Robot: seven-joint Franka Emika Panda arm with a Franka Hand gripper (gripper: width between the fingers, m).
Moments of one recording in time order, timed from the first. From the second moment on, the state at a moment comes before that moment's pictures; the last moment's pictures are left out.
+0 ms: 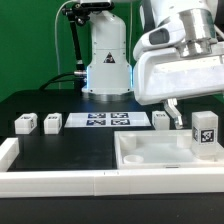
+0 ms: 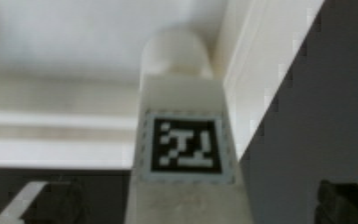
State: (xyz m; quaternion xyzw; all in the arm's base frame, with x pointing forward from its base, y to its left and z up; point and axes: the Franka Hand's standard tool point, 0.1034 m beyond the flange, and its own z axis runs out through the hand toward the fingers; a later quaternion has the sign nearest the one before) arm 0.610 0.122 0.082 -0.98 -0.08 -0.18 0.06
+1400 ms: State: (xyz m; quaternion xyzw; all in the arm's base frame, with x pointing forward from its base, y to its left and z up) arm 0.604 0.120 0.077 -0.99 -0.07 -0.02 0.09
